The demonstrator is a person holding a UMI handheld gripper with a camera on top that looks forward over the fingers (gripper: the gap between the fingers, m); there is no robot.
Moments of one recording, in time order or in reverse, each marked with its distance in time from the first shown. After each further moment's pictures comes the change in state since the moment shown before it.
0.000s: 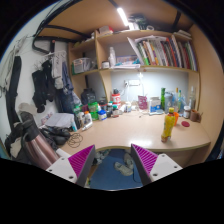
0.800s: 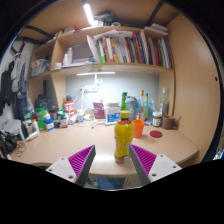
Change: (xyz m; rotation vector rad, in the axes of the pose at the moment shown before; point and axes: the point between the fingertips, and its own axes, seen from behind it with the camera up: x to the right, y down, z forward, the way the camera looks) arm 0.252 -0.008 0.137 0.144 0.351 0.007
